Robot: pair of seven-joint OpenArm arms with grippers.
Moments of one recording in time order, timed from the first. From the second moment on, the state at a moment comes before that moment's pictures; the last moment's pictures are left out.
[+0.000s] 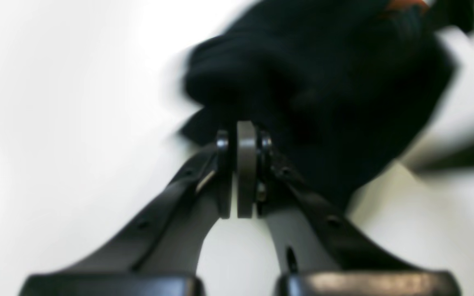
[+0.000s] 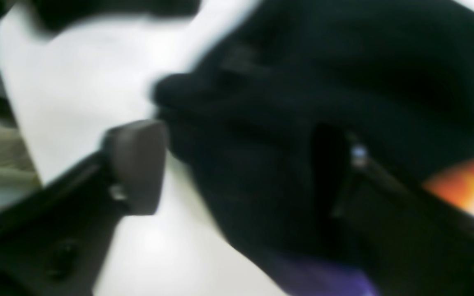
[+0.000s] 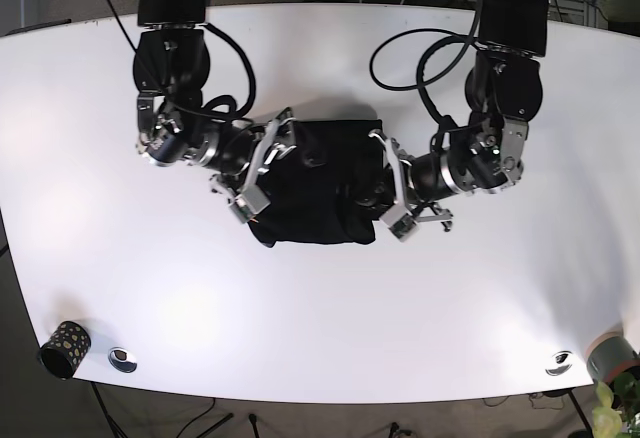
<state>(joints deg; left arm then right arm) -9.3 -7.8 9.1 90.2 -22.3 -39.8 45.6 3.7 6.0 3.6 94.0 37.2 39.6 -60.4</state>
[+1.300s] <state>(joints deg) -7.1 -10.3 9.9 73.6 -22.3 -40.6 37.7 21.7 10.4 11.1 58.6 28.5 40.1 -44.2</state>
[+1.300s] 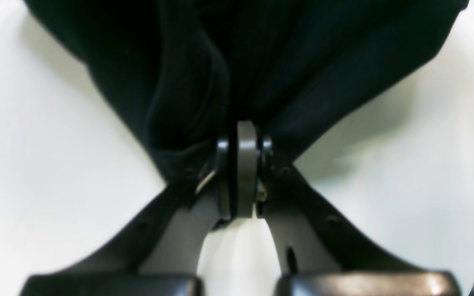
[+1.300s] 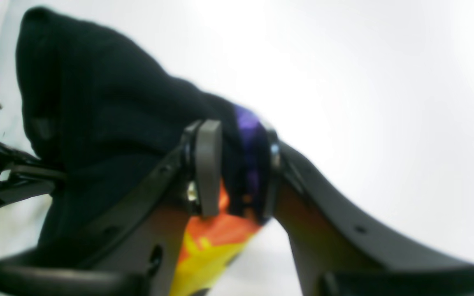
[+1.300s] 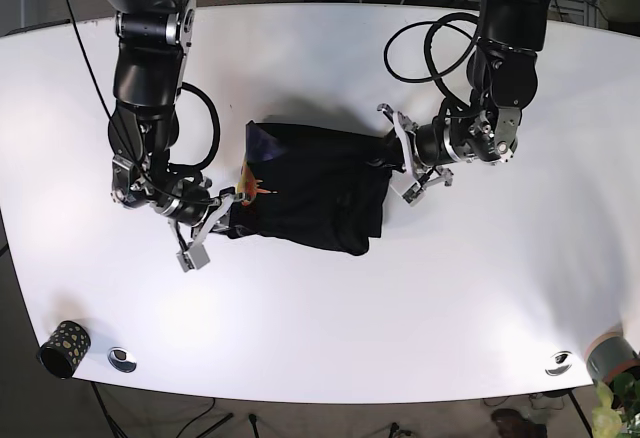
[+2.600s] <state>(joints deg) -3.4 -9.6 10.9 84.3 -30.9 -39.7 40.2 26.5 -2.5 -6.3 56.7 21.6 39.5 -41.5</state>
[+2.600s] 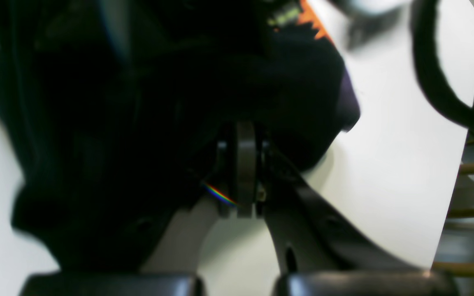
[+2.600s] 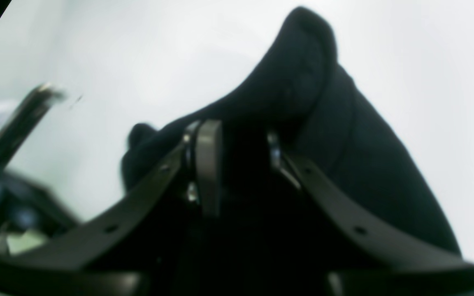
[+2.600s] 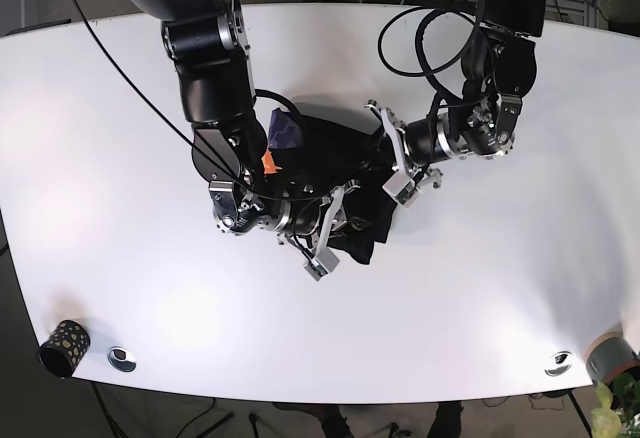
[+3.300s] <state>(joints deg) -0.2 -12.3 6.8 90.0 -26.4 -39.9 40.5 32.9 0.4 5.7 55.2 21.5 39.5 -43.7</state>
